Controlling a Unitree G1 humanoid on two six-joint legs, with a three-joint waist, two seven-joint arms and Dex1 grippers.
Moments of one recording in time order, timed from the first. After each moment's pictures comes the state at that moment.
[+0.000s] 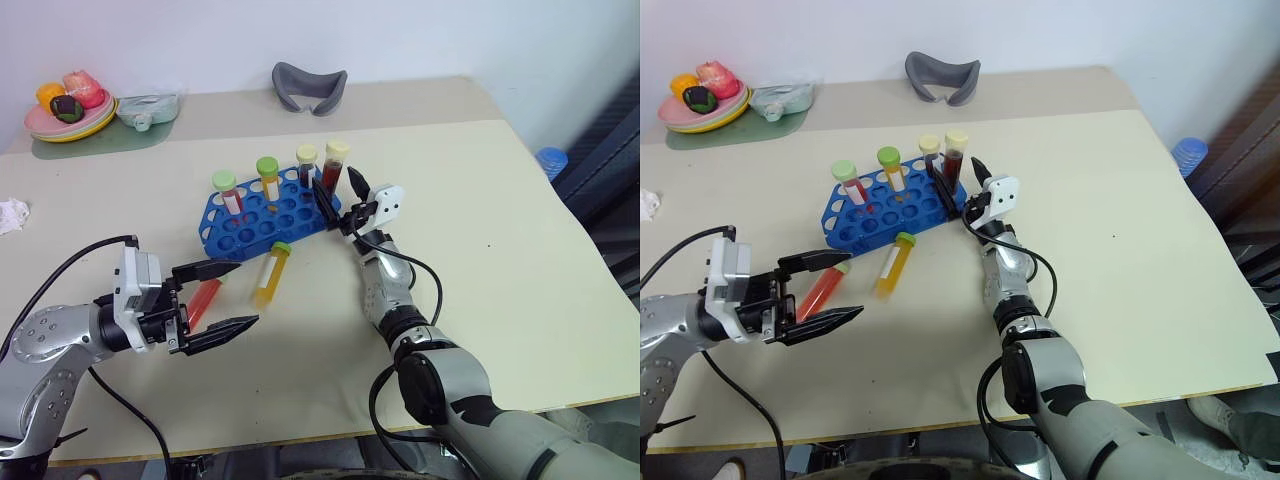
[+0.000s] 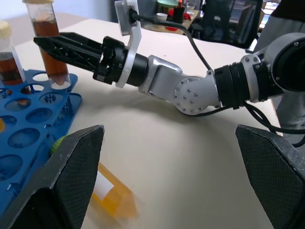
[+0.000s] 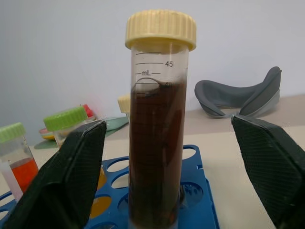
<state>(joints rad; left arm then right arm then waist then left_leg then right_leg) 0.12 0.77 0.31 -0.49 -0.76 0.36 -1.08 -0.82 0.13 -0.20 1.09 0.25 -0.71 0.59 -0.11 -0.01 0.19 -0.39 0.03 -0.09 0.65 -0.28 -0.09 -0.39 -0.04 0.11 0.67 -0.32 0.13</state>
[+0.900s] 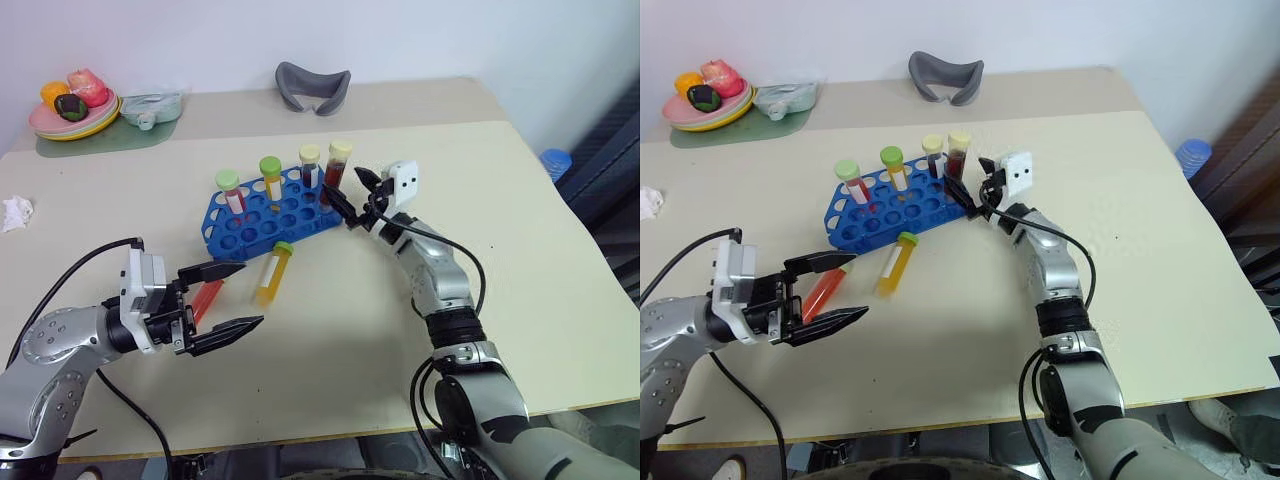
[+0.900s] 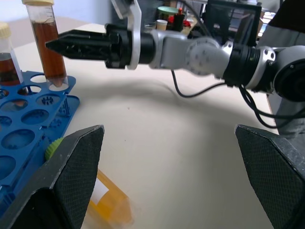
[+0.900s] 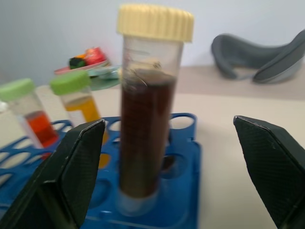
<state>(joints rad) 0.12 0.74 0.29 -0.49 -0.75 0.36 -1.08 -0.66 -0.10 -0.06 0.32 0.31 0.24 0.58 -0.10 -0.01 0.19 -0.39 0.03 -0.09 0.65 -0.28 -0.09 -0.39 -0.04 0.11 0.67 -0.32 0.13</state>
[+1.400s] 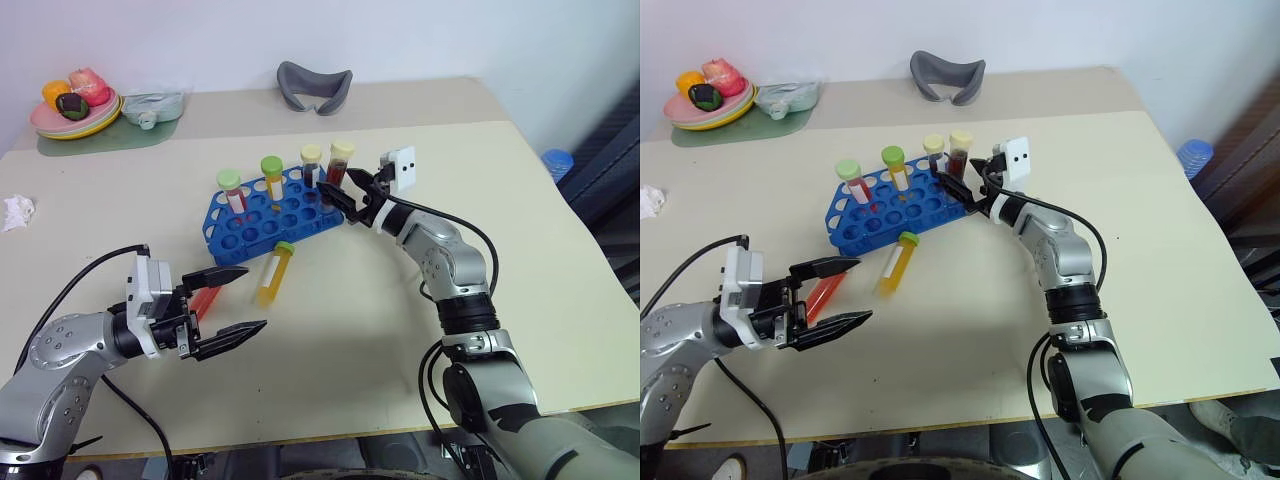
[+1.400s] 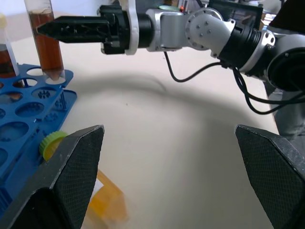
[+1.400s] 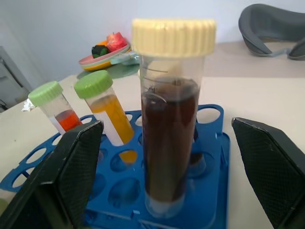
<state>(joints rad) 0.14 0.72 0.27 -0.49 -0.73 0.35 -1.07 -0.72 -0.14 -0.06 0.31 0.37 0.40 0.60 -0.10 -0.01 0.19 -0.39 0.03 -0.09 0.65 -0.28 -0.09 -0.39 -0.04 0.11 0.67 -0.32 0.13</state>
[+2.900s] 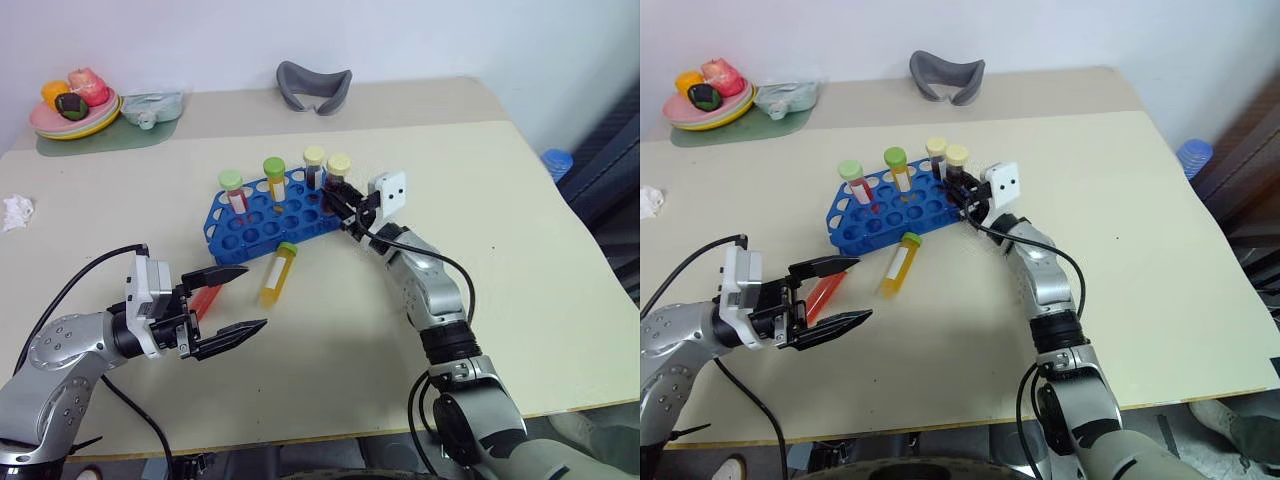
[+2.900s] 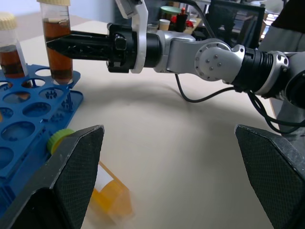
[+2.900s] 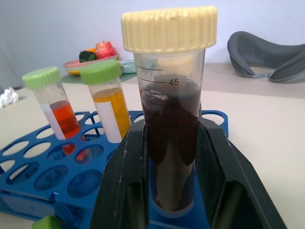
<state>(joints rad) 0.14 0.72 0.27 -0.50 -0.73 0.34 -1.06 -0.58 -0.06 0.03 0.29 0.22 0.07 0.51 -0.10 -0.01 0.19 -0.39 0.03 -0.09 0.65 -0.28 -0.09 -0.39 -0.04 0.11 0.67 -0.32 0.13</state>
